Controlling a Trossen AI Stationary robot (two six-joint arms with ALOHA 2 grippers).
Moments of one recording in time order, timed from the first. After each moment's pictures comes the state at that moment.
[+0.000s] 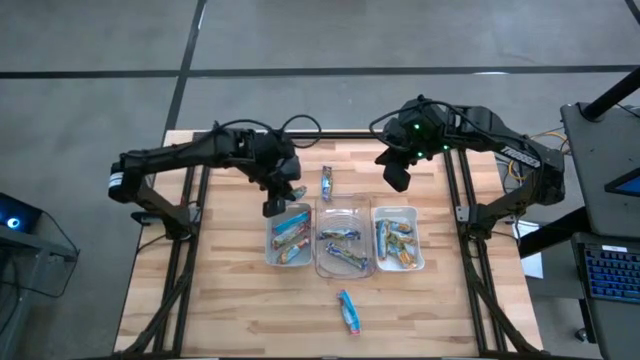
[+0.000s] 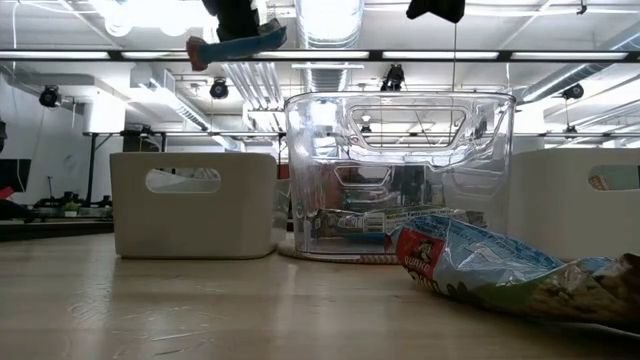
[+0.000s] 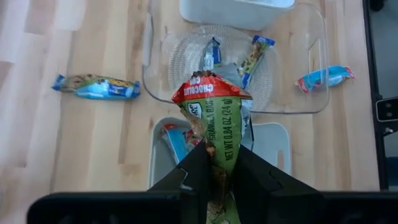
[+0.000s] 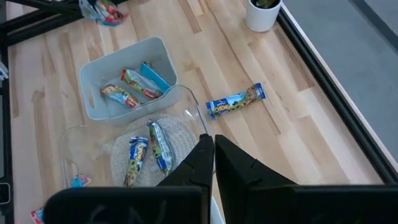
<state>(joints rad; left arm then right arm) 0.18 1.47 1.59 -1.11 0.20 0.03 -0.26 1.41 1.75 -1.19 -0.05 0.18</state>
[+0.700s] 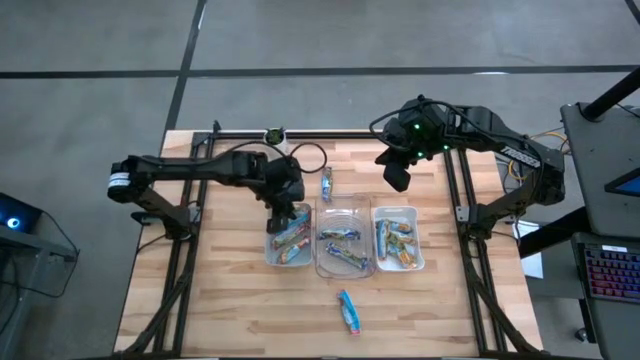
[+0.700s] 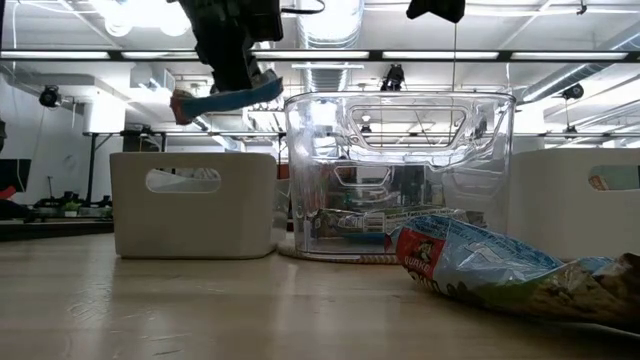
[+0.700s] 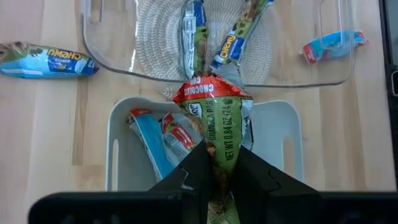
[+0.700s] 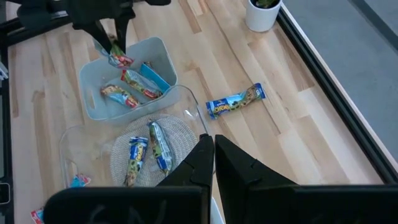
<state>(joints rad) 0.13 1.47 1.30 -0.88 0.25 0.02 -0.26 1.41 1.75 -1.19 -0.05 0.18</state>
